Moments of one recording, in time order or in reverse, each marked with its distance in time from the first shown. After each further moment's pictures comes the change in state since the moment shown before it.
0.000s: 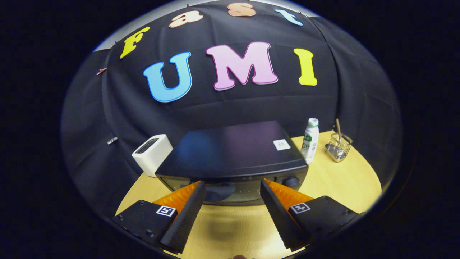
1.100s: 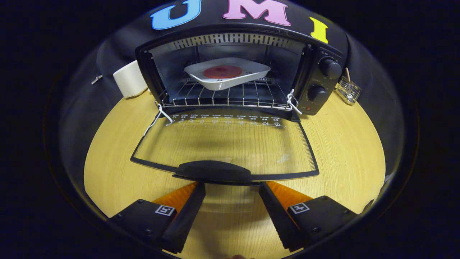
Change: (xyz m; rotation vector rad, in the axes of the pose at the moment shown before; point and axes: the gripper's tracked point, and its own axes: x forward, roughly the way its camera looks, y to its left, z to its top) arm 0.039 0.021 -0.231 -0.133 0.535 -0.096
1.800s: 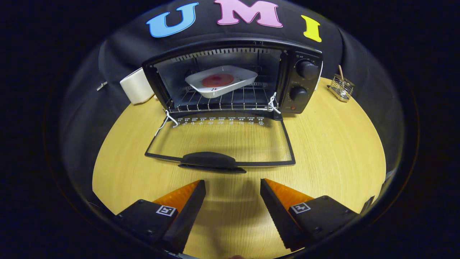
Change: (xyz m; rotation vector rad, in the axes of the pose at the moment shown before) arm -0.027 -0.016 -0.005 0.050 0.006 0.028
